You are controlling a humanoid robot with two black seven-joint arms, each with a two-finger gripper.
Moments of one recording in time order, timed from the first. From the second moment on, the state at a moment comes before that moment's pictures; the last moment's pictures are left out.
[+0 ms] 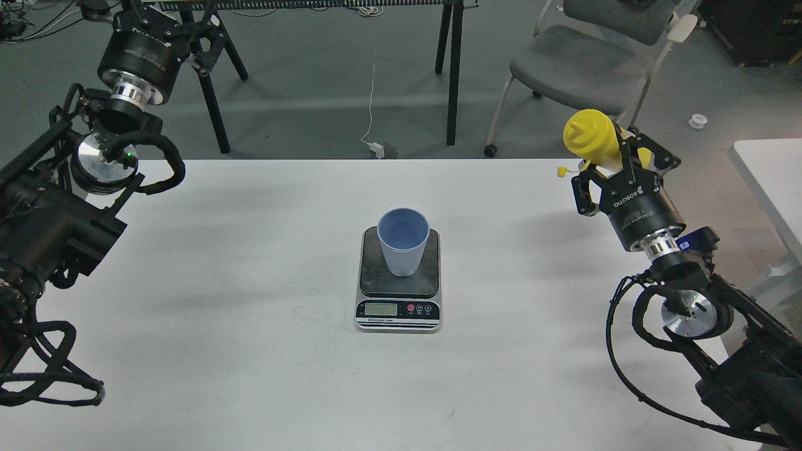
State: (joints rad) left arm -0.89 0.35 -0.86 -0.64 -0.22 -0.44 -0.29; right arm 0.44 -0.36 1.01 1.12 -0.41 0.20 0.38
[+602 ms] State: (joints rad) left arm -0.81 0.36 -0.86 -0.61 -0.22 -0.45 -0.30; right arm 0.98 -0.33 0.31 0.98 -1.13 -0.12 0.42
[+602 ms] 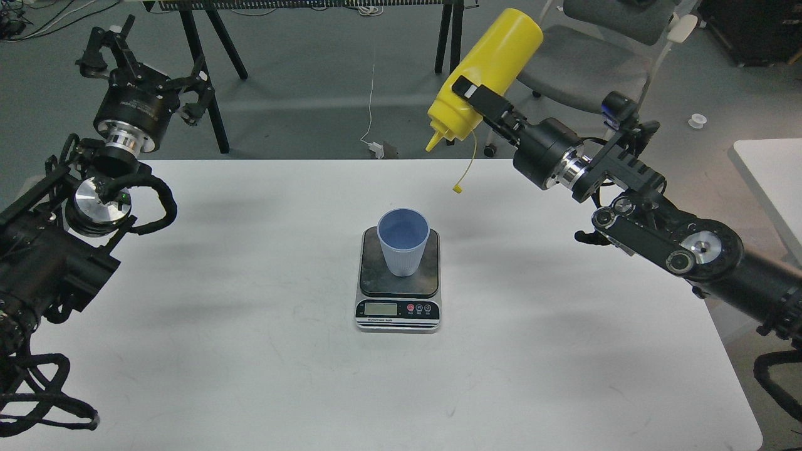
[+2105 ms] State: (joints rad) left arm -0.80 0.37 -0.86 -0.61 -0.22 -0.47 -0.30; right arm 1.12 -0.34 0.09 0.94 -1.19 -0.15 0.43
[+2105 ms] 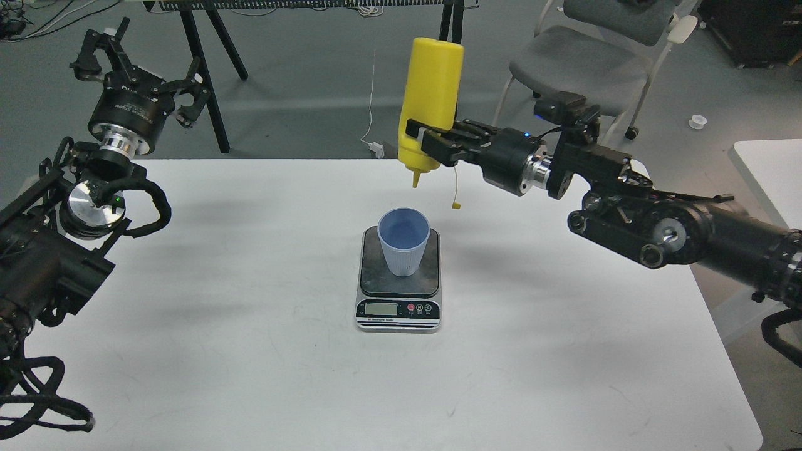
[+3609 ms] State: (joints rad) left arm -0.81 0.45 -0.85 -0.74 -0.21 -0.40 -0.30; right arm 0.10 -0.10 1.02 1.05 0.30 0.49 0.36
